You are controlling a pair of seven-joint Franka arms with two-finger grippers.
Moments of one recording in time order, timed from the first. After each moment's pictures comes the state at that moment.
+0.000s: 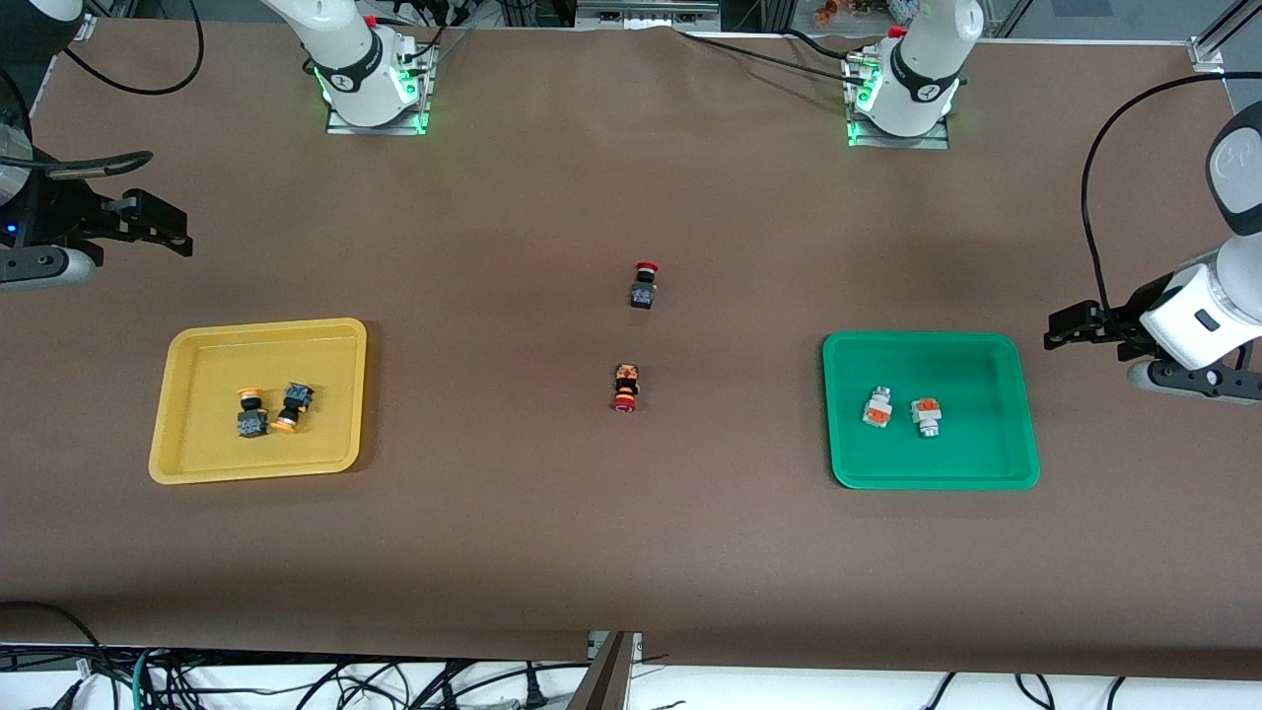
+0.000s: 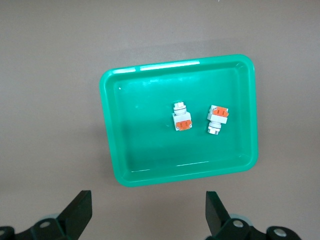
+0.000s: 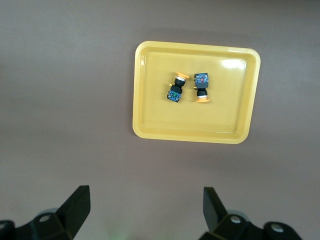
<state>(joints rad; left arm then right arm) 0.18 0.22 -0.11 -1.68 -0.03 1.83 0.19 0.08 0.09 -0.05 -1.50 -0.02 1.52 -0.11</state>
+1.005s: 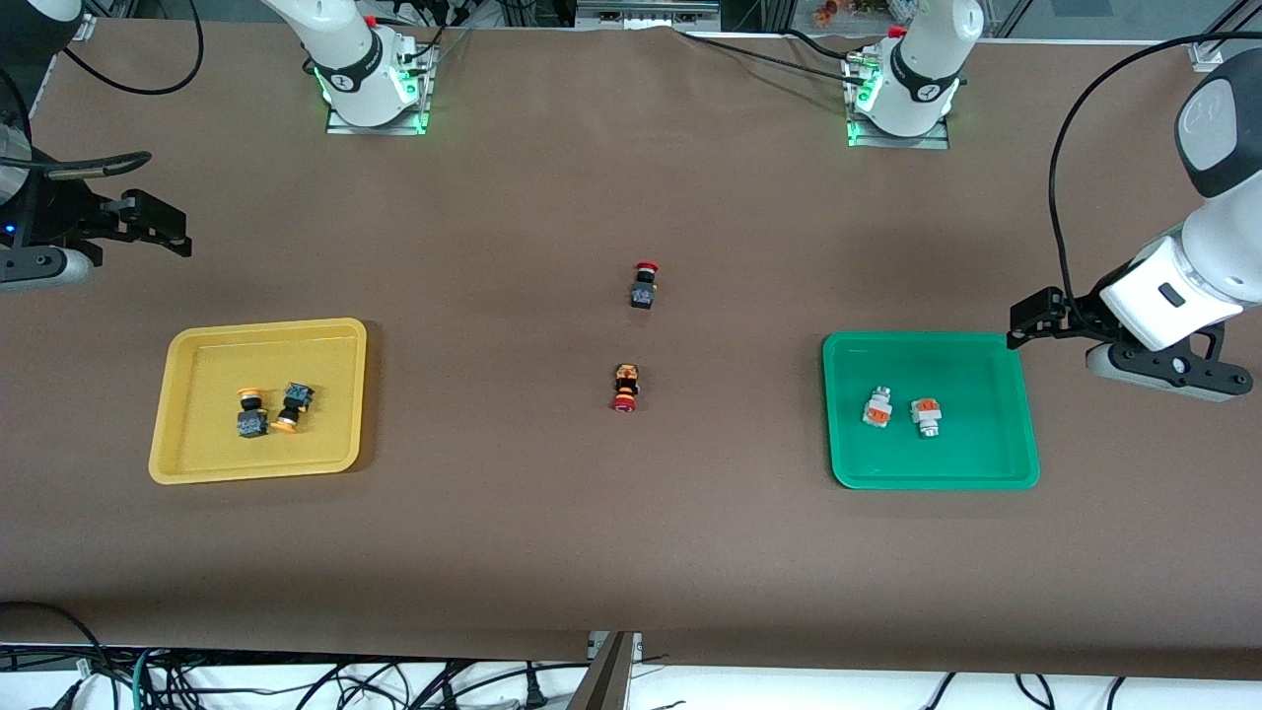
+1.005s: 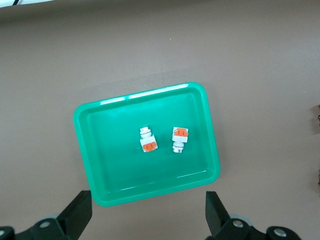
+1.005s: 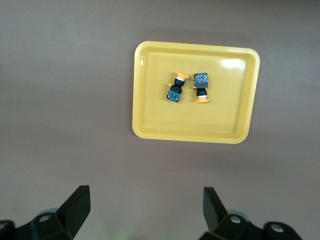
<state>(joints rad) 0.12 0.20 -0.17 -1.56 -0.03 1.79 0.15 0.08 0.09 -0.05 -1.50 -0.02 1.52 -0.11</state>
